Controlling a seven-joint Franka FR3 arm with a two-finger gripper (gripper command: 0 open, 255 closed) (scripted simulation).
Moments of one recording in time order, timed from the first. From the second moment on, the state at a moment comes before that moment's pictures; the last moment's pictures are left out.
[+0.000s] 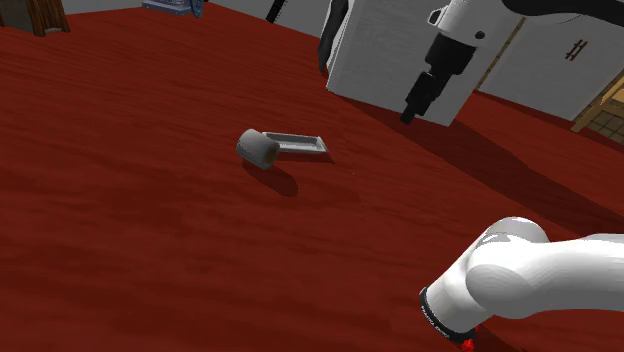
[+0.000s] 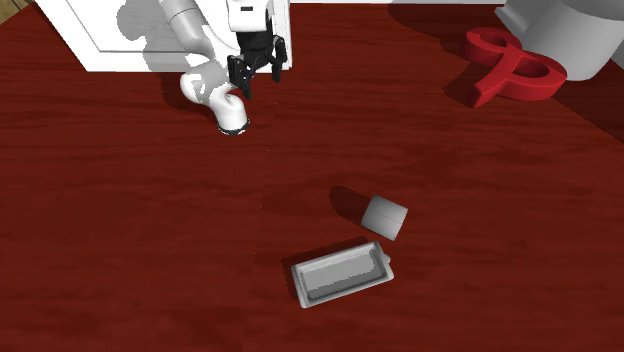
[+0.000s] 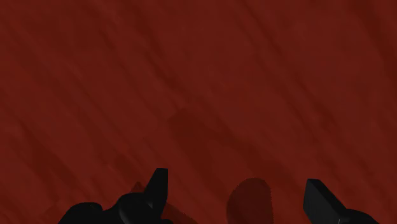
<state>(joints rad) 0.02 -0.79 -0.01 -2.28 -0.05 1.53 -0.15</state>
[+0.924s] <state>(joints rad) 0.09 -0.93 -0.04 -2.86 0.01 2.35 -0.18</state>
